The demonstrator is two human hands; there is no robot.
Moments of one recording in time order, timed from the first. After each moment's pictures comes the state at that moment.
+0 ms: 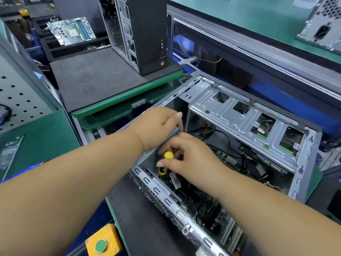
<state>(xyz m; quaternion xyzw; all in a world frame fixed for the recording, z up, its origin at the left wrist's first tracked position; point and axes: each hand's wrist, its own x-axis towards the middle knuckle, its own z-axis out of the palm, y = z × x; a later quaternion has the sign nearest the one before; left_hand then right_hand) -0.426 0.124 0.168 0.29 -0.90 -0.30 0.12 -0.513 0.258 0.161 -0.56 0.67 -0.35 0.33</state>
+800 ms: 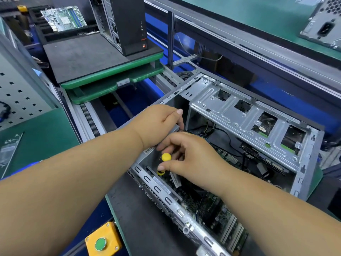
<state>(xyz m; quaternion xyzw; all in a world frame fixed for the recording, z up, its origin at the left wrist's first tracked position) -0.425 0.122 0.167 0.28 -0.90 -0.32 0.13 -0.516 0.259 0.160 -0.58 0.63 -0.37 0.35</state>
